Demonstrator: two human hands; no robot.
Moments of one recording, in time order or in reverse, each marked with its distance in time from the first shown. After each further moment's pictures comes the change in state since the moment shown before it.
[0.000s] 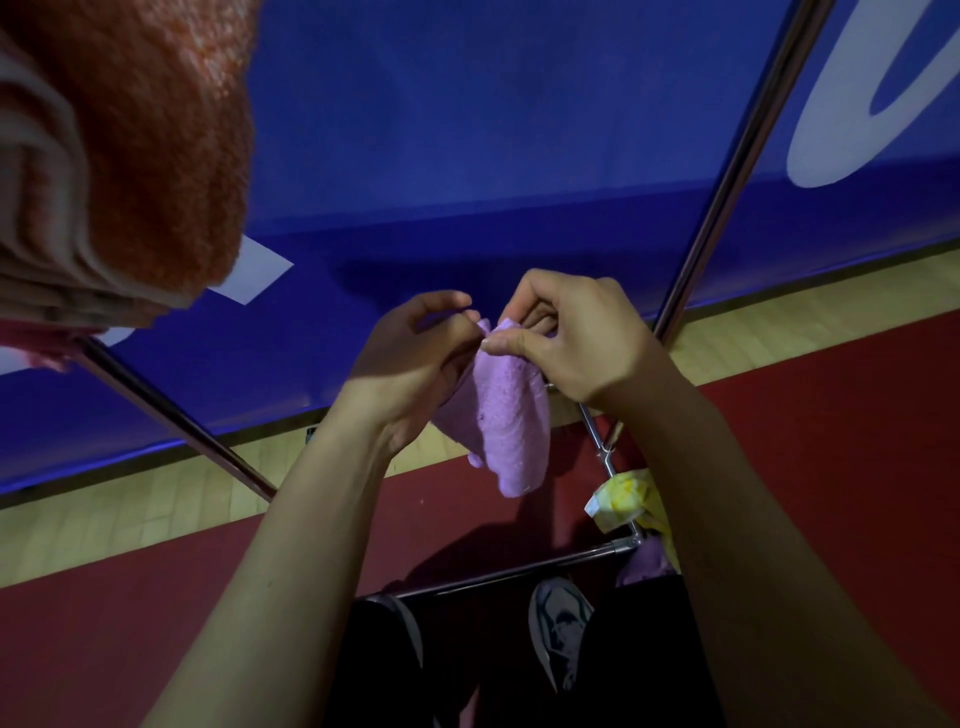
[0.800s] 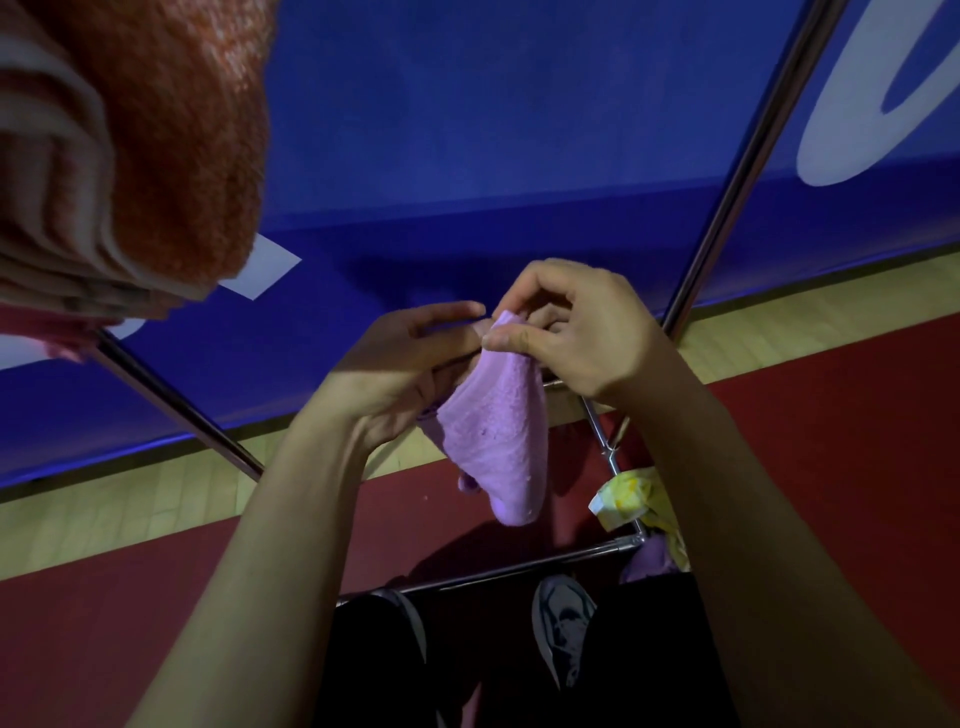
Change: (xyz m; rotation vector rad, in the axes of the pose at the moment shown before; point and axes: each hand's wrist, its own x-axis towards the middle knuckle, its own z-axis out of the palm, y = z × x) left_hand -0.005 0.008 -0.022 0.093 -0.158 -0.097; right_hand -0.001 -0.003 0.001 0.149 0.001 -0.028
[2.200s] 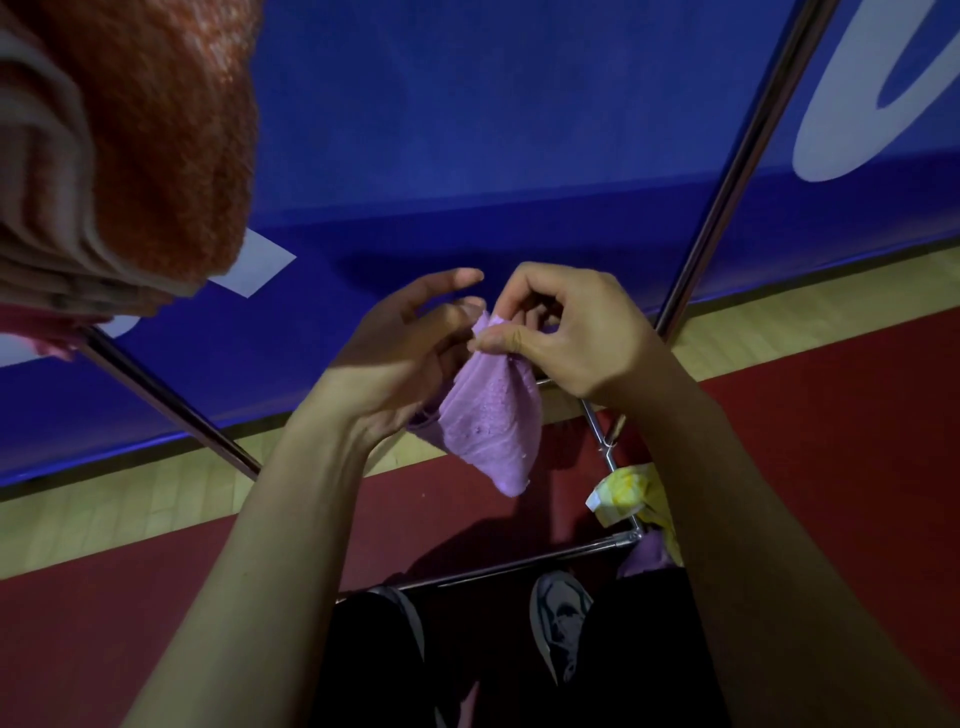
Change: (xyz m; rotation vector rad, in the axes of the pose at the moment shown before) left_hand 0.003 0.002 0.008 -0.071 0.003 0.088; right_hand -0.003 -0.002 0.000 0.014 -0.029 -0.013
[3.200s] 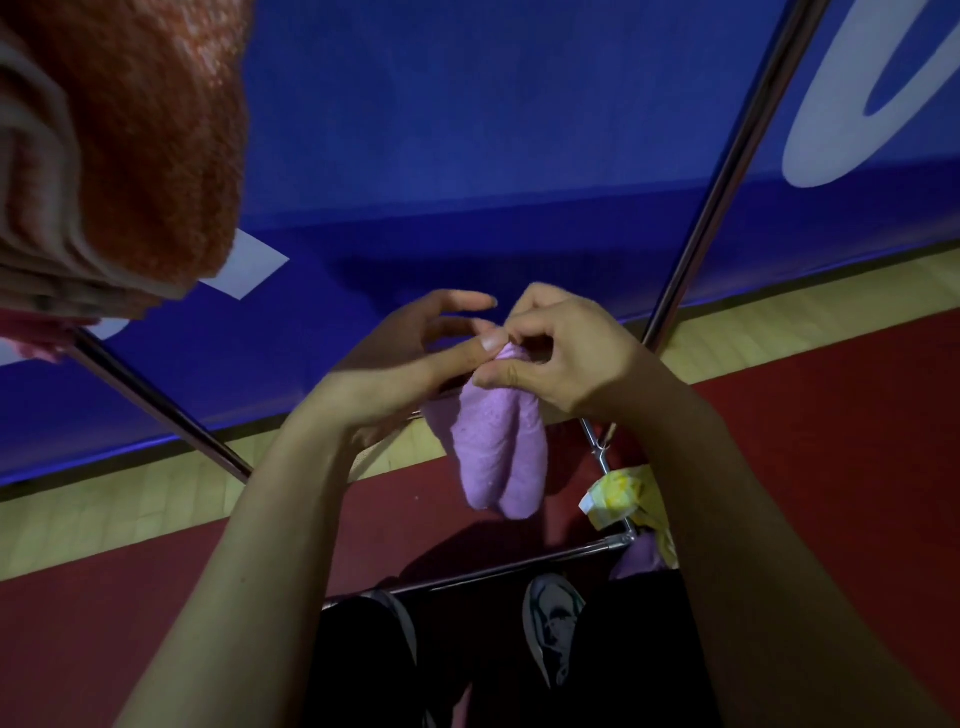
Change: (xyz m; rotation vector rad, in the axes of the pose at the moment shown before) left_hand -0.006 0.000 -0.006 0.564 -0.156 0.040; right_hand -0.002 0.027 0.001 -0.171 -0.131 -0.054
